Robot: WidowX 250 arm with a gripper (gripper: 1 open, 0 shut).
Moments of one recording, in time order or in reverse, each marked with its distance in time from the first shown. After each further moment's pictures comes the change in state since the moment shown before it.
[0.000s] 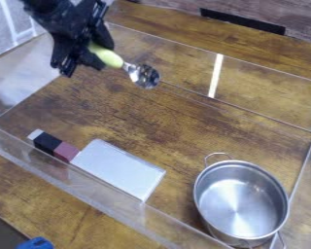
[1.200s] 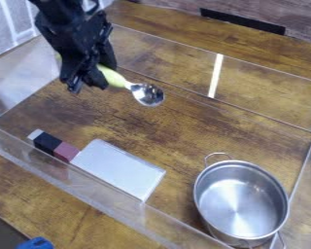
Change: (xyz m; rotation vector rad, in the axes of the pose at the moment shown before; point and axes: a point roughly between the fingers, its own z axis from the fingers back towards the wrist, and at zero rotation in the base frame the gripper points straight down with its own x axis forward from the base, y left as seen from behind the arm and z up) arm -0.034 0.011 -0.005 0.142 -0.061 0.137
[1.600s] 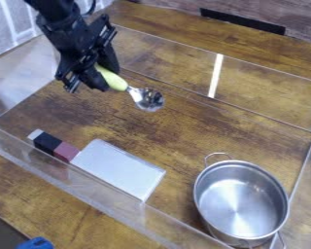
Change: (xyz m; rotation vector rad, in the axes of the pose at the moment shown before) arm 0.015 0.001 -0.004 0.060 0.149 -0.113
